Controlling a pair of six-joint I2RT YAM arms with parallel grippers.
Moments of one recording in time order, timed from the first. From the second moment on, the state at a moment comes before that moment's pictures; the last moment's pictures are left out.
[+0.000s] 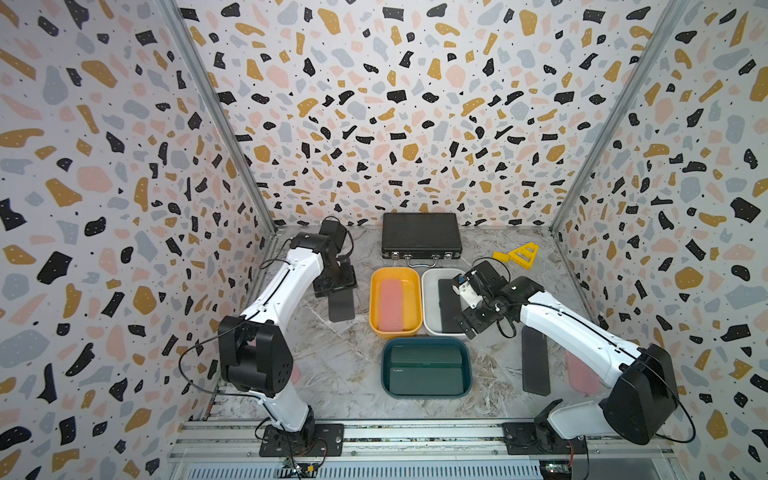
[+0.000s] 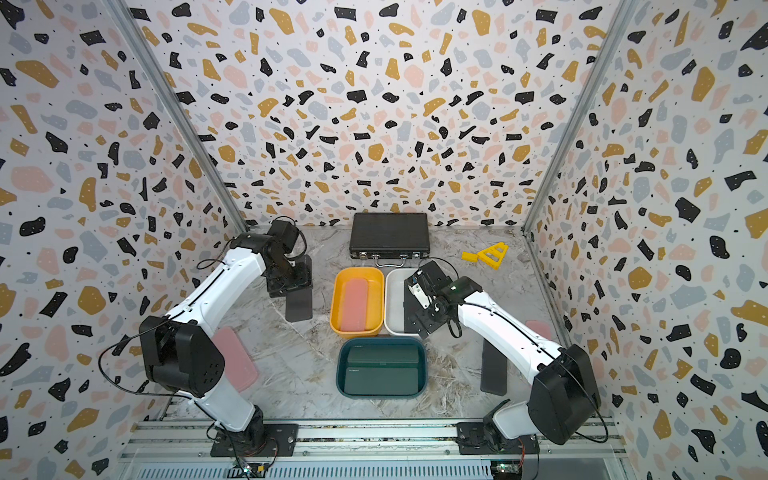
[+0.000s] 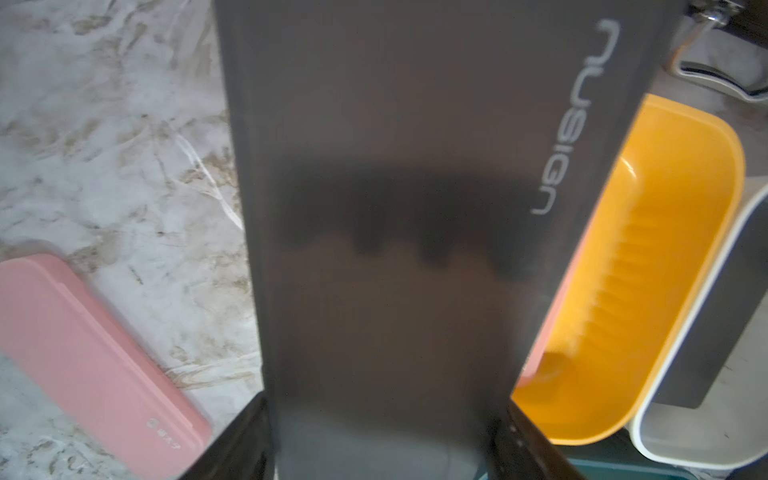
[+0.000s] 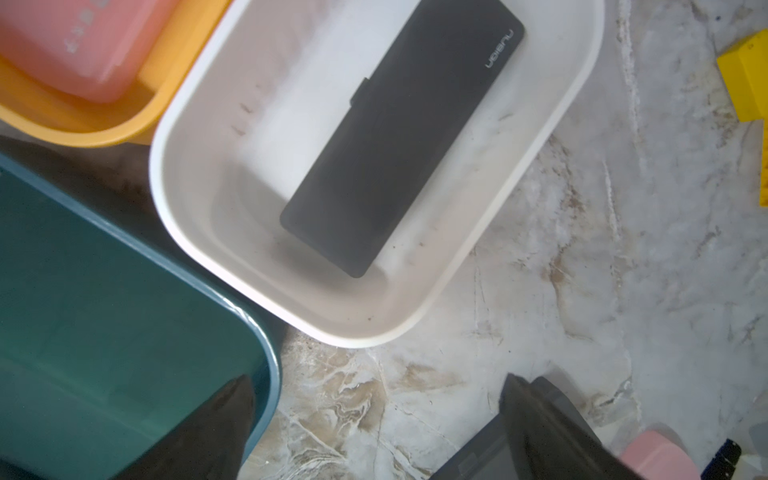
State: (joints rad) left arm -0.26 1.68 1.58 -1.21 0.00 -0.47; right arm 0.59 1.41 1.16 -0.95 0.09 -0.06
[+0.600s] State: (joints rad) left arm -0.59 1.84 1.84 -1.25 0.08 -0.58; right arm 0.44 1.38 1.13 -0.97 0.13 -0.01
